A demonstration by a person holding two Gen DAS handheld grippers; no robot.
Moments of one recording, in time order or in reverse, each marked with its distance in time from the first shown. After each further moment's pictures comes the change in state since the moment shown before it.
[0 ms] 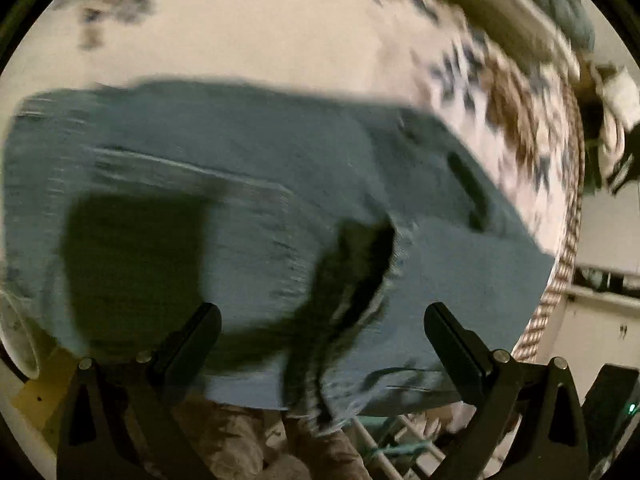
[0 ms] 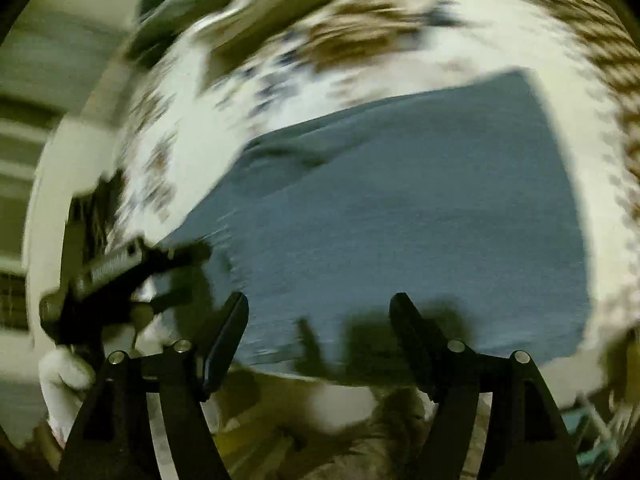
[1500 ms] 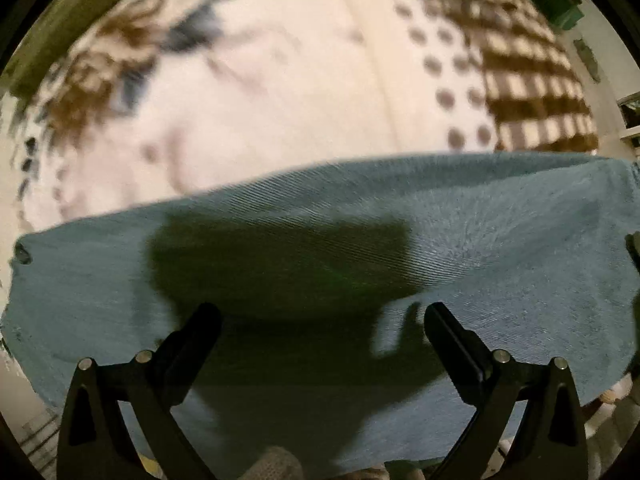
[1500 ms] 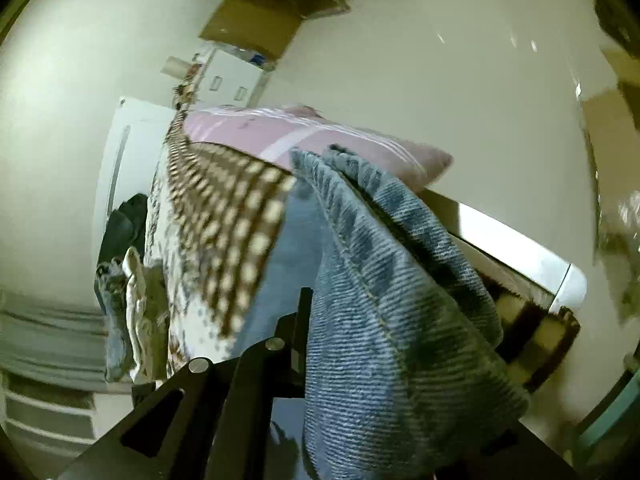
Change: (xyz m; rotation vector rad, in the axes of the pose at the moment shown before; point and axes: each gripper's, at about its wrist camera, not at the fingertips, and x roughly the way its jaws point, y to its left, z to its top) left arm 0.136 -0.330 -0.044 0.519 -0.006 0.325; right arm -0.154 -0.368 0.086 0.607 -0.554 0.152
